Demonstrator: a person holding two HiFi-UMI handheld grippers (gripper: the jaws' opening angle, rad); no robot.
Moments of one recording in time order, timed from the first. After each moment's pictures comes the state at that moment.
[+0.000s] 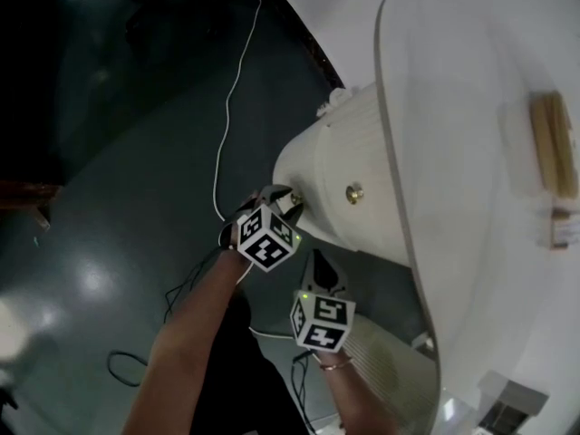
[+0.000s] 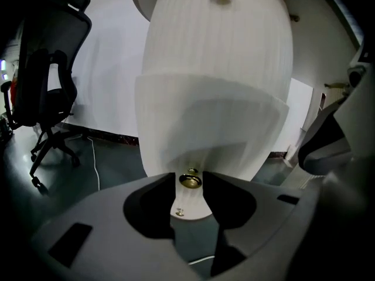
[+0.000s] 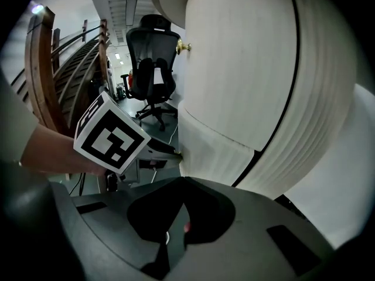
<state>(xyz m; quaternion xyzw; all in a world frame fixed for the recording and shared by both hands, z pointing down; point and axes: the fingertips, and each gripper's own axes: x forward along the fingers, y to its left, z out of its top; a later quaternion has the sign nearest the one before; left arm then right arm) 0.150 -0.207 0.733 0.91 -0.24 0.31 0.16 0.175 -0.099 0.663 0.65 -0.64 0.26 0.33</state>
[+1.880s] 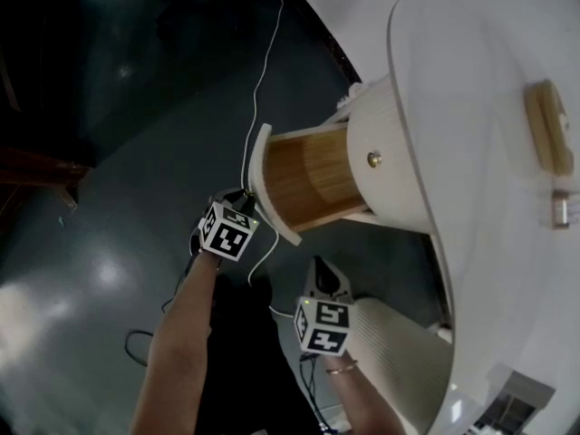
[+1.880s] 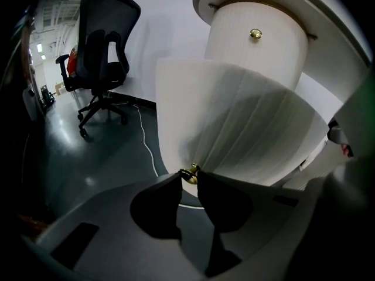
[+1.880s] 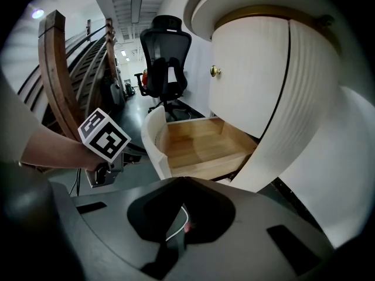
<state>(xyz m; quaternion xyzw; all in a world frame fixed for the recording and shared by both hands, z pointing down) -0.028 -0.140 0.748 0.81 -0.36 0.37 0.28 0.114 -0.016 0.624 0.61 -0.65 0.29 0.35</state>
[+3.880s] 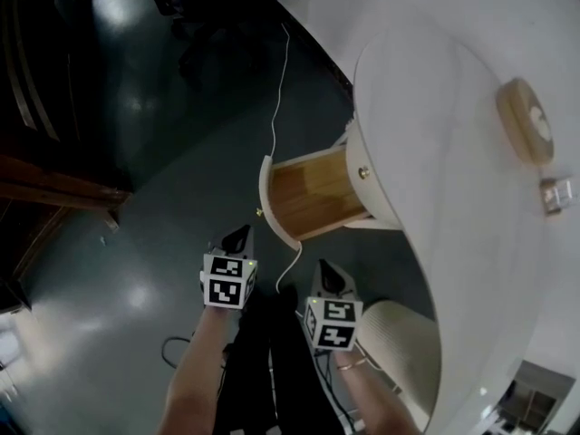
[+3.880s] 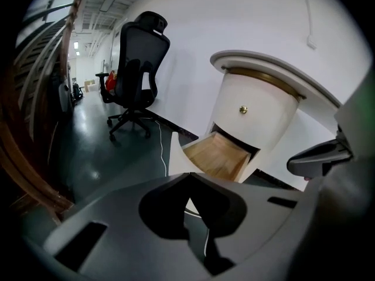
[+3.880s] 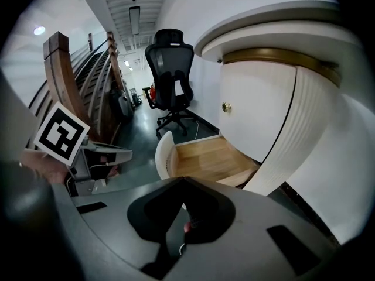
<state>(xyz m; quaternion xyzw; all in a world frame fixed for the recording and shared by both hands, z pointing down) -0.094 -0.089 0.579 0.78 -0.46 0.29 0.30 0.072 -0.015 0.538 0.59 -0.68 0.30 0.31</state>
